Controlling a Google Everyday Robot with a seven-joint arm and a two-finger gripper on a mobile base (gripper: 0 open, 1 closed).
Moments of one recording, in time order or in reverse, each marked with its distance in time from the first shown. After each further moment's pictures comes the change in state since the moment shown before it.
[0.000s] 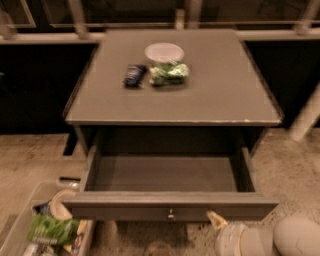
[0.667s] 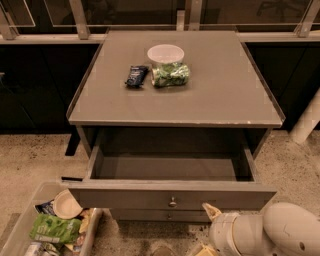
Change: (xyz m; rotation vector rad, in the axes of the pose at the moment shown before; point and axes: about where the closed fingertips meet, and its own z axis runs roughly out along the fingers) arm -0.020 -0.018 0.017 -0.012 0.002 0.004
